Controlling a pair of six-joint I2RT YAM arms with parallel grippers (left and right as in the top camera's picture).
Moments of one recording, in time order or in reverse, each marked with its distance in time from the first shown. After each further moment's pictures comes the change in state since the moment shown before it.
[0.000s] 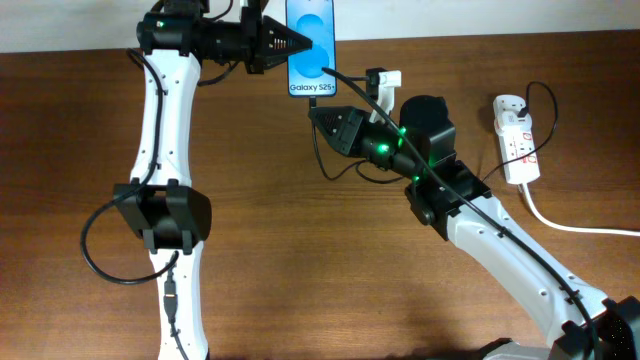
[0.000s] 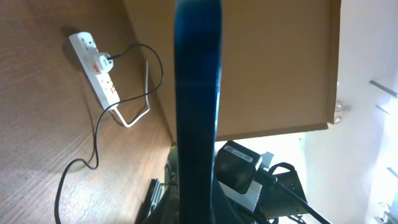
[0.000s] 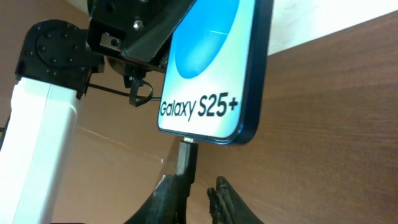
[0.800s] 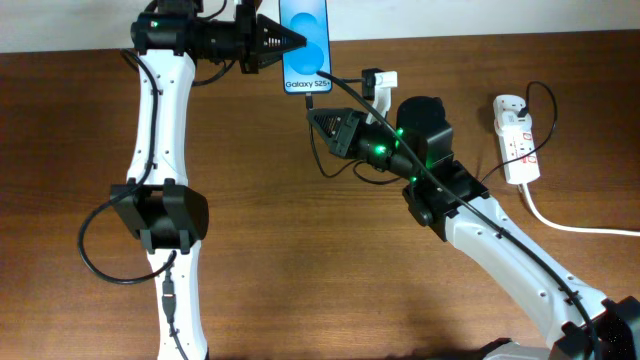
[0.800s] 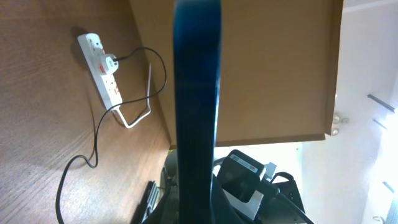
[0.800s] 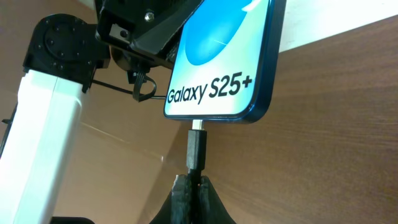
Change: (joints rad) left arm 0.016 0.000 0.000 0.003 -0.013 -0.050; right arm 0.014 0.000 0.006 0.005 0.002 -0.018
